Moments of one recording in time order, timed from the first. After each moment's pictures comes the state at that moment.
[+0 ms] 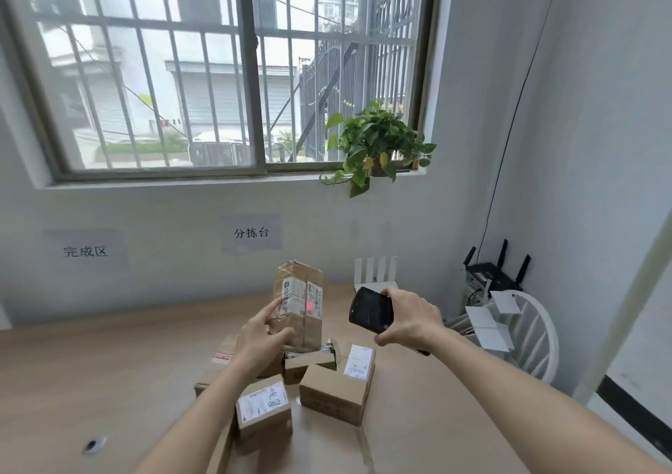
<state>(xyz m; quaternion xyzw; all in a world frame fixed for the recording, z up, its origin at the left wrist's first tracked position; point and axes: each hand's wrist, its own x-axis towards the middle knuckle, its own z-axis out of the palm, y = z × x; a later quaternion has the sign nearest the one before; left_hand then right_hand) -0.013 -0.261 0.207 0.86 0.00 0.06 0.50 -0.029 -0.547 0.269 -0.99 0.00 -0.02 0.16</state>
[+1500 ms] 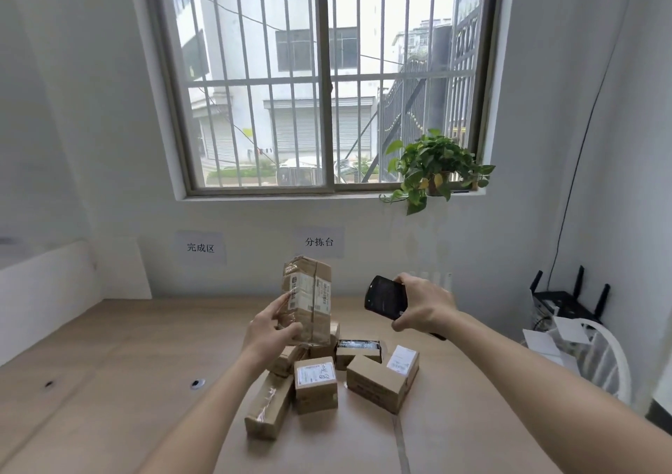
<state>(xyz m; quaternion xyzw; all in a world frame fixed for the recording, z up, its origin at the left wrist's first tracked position) -0.202 -0.253 0.262 0.84 0.06 0.16 0.51 -0.135 -0.546 0.323 -0.98 -0.11 -0.05 0.15</state>
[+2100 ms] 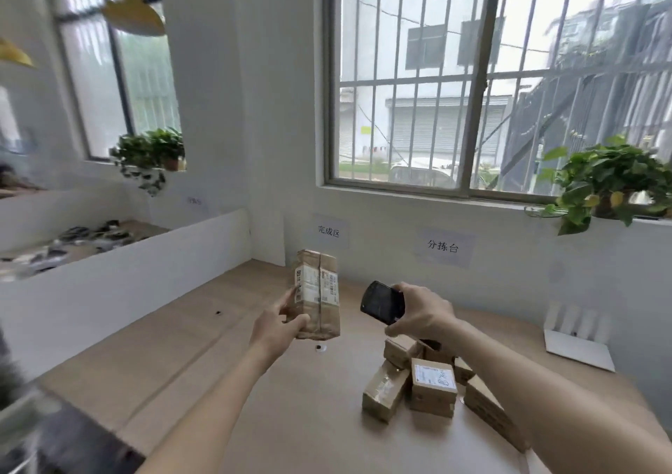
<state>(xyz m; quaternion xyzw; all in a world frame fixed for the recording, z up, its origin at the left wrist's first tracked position) -0.368 -0.047 0.264 0.77 0.20 0.24 0.55 -0.209 -0.285 0.320 -0.94 -0.31 0.01 0.15</state>
